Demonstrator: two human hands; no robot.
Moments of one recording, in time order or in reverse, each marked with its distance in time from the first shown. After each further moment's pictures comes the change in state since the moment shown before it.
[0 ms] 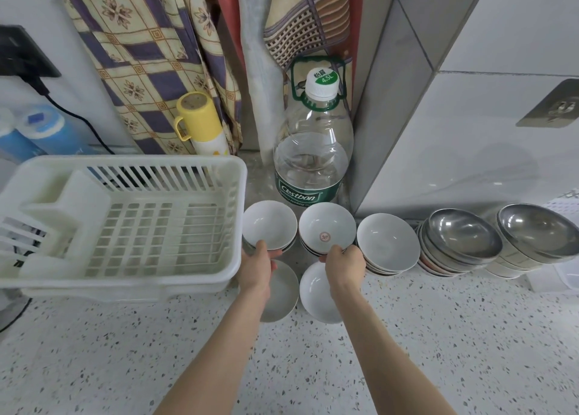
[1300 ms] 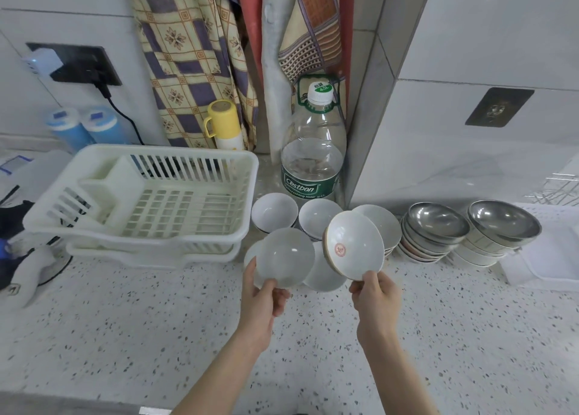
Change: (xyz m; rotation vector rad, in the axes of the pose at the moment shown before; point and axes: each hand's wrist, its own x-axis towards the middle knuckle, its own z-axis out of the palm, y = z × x) left_hand -0.117 -0.051 -0.079 -0.065 -0.332 0.077; right_hand -0.101 0.045 -0.105 0.489 -0.068 -0.135
